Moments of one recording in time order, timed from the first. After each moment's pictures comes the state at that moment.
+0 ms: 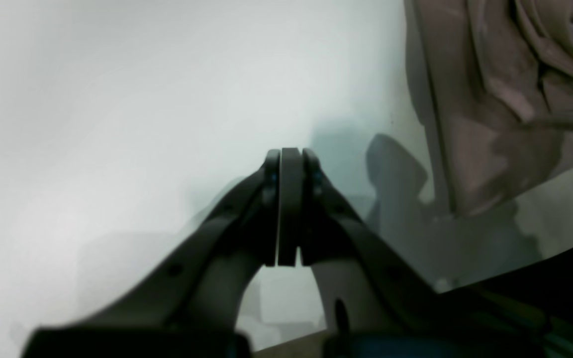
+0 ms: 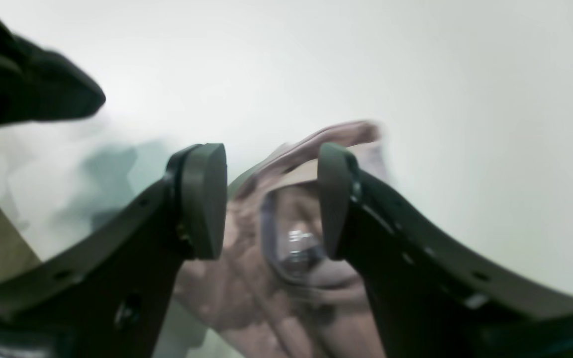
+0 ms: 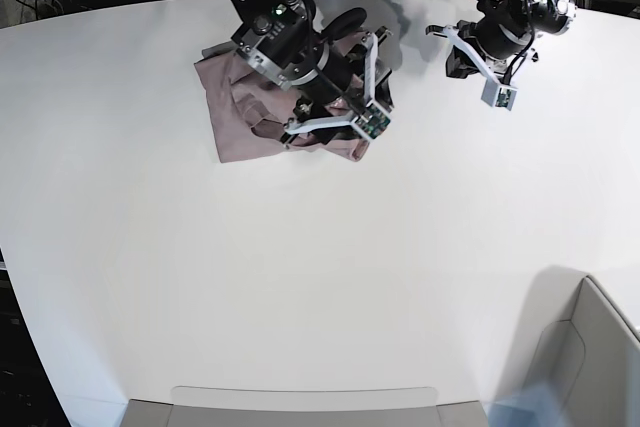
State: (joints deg) left arm 27.6 -9.0 -17.5 113.3 -31.4 -20.8 60.7; right arm -9.1 -2.7 -31.0 117.7 -6.3 20.6 -59.7
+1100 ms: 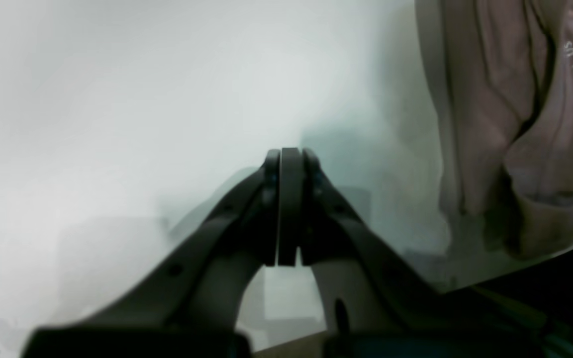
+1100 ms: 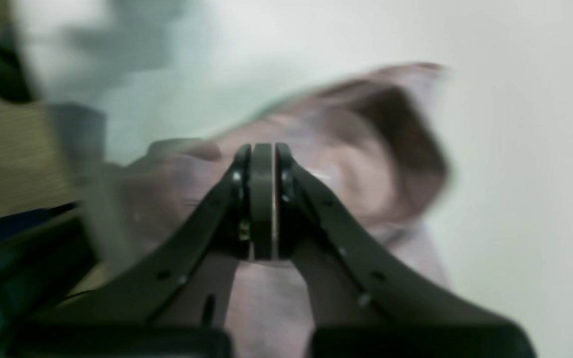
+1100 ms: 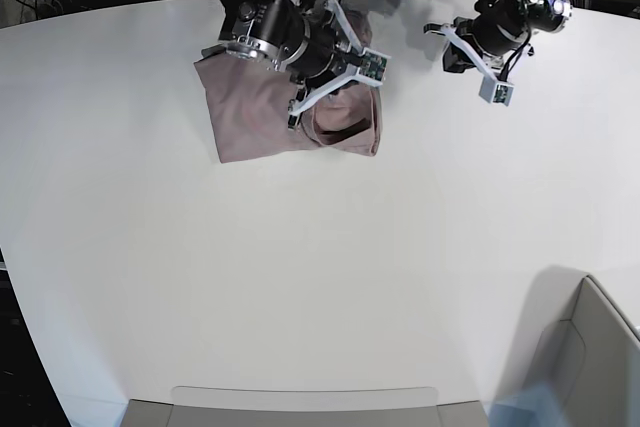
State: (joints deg) left arm 27.5 -8.3 -17.5 110.3 -31.5 -20.8 60.3; right arm -10.4 3.7 -33.4 118.7 -7.3 41.4 -64.5
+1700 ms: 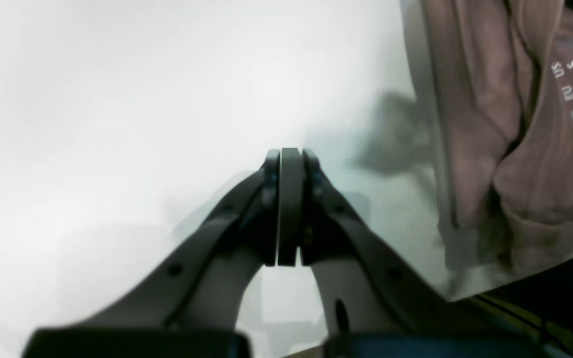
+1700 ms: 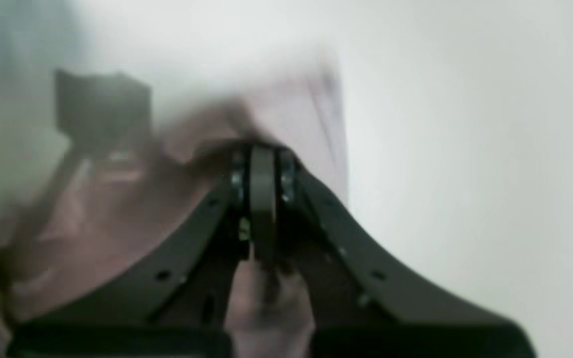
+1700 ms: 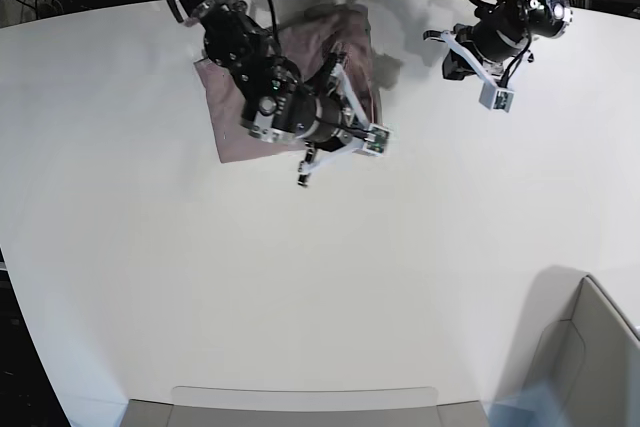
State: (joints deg) left arm 26.0 -8.3 -17.4 110.3 -31.6 -20.8 60.4; right arm 7.9 -1.9 -32.1 95.3 1.1 41.2 -63.5
